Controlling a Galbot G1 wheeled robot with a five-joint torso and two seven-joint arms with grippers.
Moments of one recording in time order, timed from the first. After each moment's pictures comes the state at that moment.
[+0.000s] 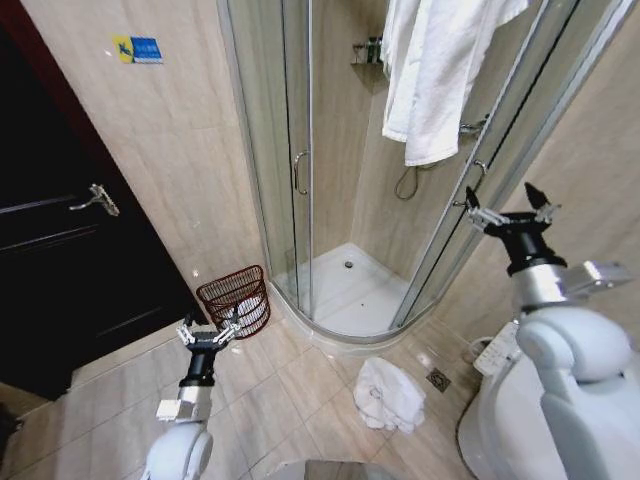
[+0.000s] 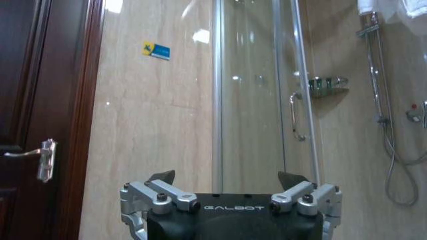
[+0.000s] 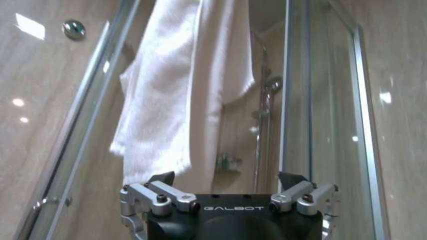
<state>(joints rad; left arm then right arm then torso) 1.74 -1.40 -0.64 -2.08 -0.16 -0.49 -0.07 -1.08 0.91 0.78 2.31 0.58 -0.26 0.20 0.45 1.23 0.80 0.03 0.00</state>
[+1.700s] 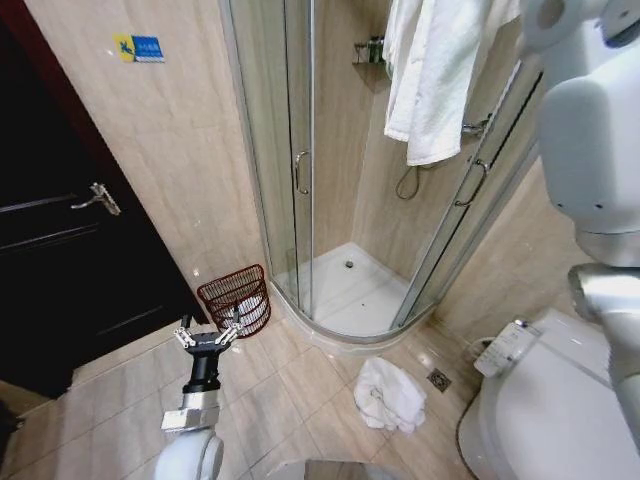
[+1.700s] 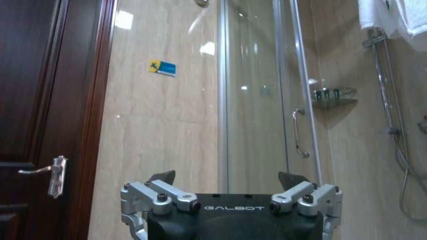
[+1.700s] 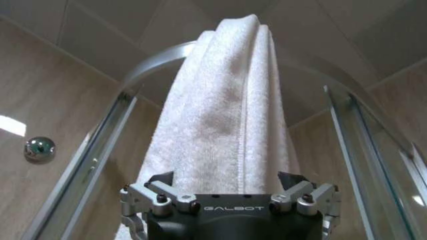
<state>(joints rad) 1.78 -1.54 -0.64 -2.17 -0.06 -0.47 -0.05 0.48 1.00 -0.08 1.55 0.75 -0.37 0.41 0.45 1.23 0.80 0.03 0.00</state>
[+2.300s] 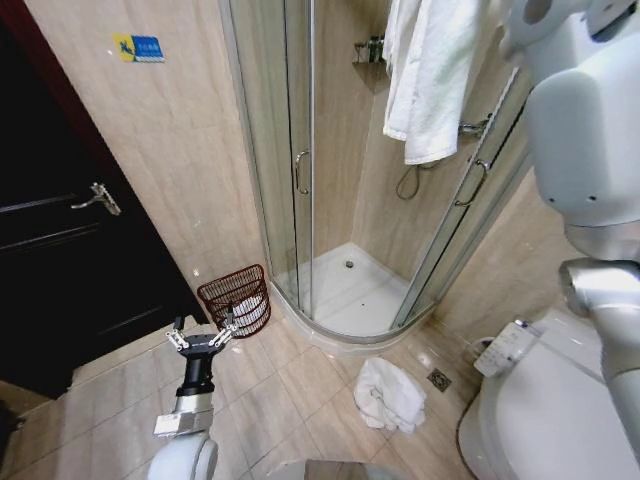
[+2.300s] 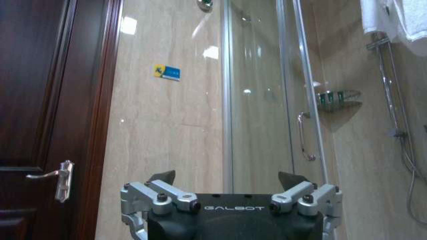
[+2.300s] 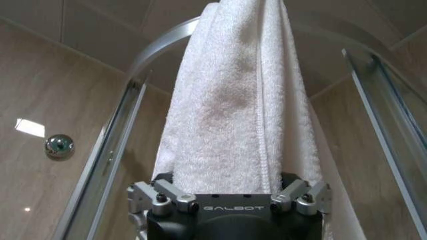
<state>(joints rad) 1.79 -1.52 -0.65 -2.18 -0.08 -0.49 -0.07 0.50 1.05 -0.11 1.49 0.84 -0.36 0.41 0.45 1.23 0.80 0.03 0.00</state>
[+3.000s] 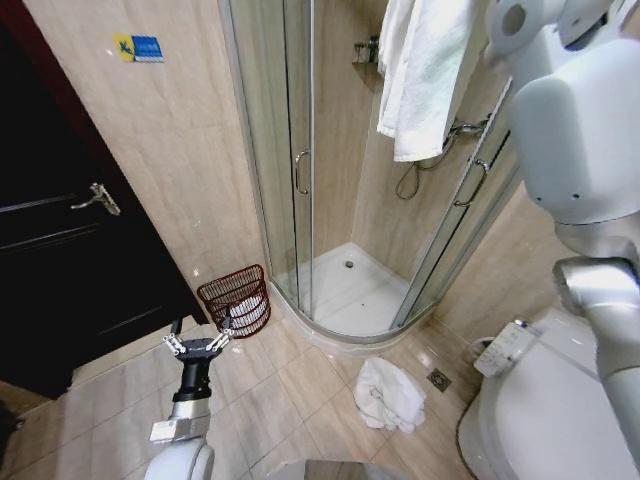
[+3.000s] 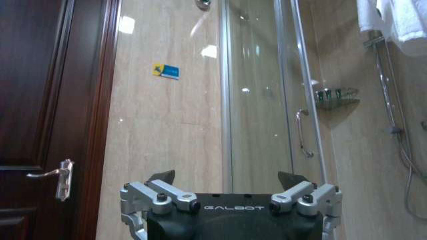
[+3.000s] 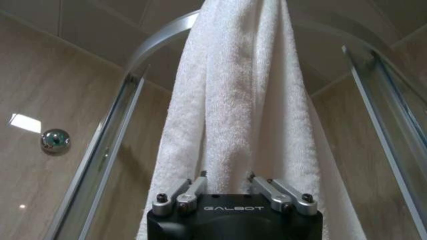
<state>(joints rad) 1.80 -1.51 -0.66 -2.16 -0.08 -0.51 -0.07 0.49 1.05 -0.12 1.47 0.83 -0.34 0.41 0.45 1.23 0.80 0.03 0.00</state>
